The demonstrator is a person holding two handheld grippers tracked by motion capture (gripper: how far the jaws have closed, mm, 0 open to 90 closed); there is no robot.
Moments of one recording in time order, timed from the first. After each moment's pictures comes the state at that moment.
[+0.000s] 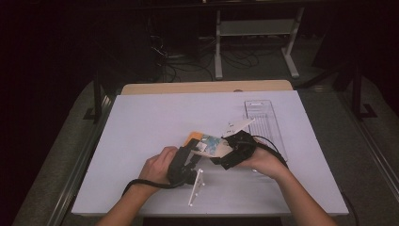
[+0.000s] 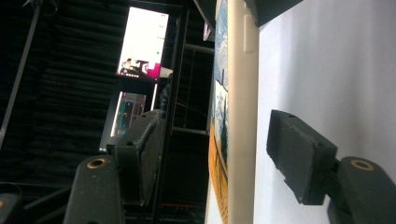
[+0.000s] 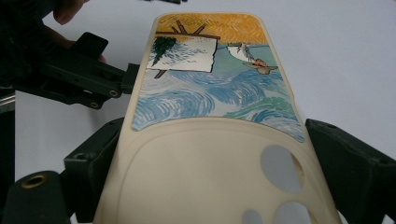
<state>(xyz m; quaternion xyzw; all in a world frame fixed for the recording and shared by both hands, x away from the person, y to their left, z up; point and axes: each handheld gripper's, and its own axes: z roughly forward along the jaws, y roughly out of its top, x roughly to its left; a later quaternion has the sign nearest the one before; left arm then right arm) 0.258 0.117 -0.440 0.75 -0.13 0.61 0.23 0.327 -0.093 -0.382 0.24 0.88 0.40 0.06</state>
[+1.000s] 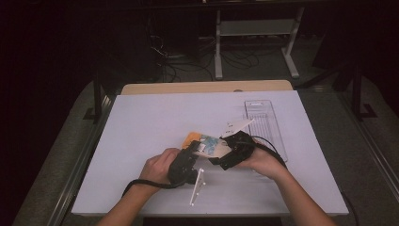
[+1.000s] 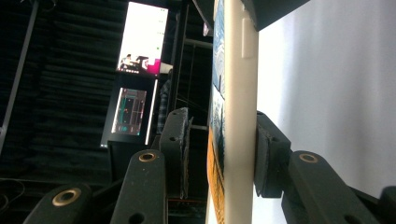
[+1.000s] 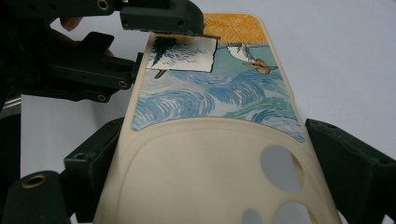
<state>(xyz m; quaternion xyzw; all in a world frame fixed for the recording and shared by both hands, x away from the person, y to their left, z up) 0.258 0.115 -0.439 0.75 -0.12 0.61 0.22 0.326 -0.090 -0.382 0.25 0.88 0.41 0.05</state>
